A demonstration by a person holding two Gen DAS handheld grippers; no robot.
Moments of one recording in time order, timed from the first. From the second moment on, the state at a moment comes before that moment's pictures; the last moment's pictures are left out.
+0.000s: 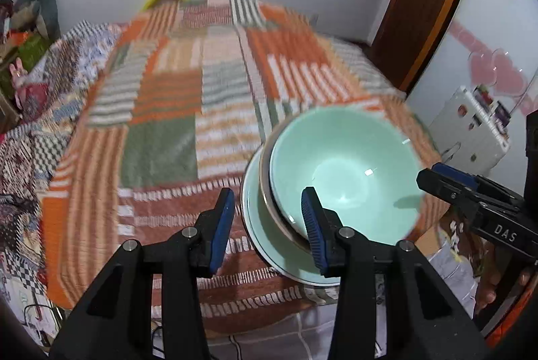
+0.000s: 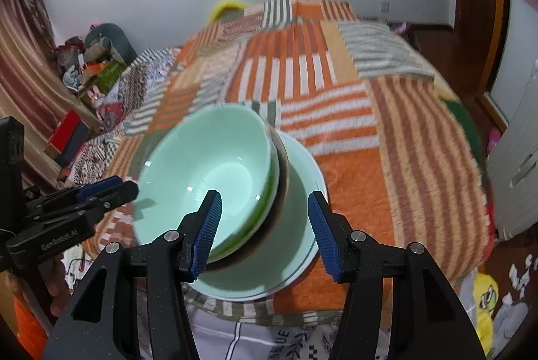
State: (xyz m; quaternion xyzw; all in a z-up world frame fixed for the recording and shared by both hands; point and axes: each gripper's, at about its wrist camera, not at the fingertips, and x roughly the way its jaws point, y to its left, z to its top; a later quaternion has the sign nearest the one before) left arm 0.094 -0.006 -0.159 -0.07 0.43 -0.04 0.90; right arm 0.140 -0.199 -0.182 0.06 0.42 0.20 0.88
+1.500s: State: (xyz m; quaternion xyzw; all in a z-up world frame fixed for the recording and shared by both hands) left arm -0.049 -0.018 -0.003 -0.04 0.12 -0.03 0.99; right arm 0.024 -0.195 -0.048 0.02 0.13 0.23 0.96
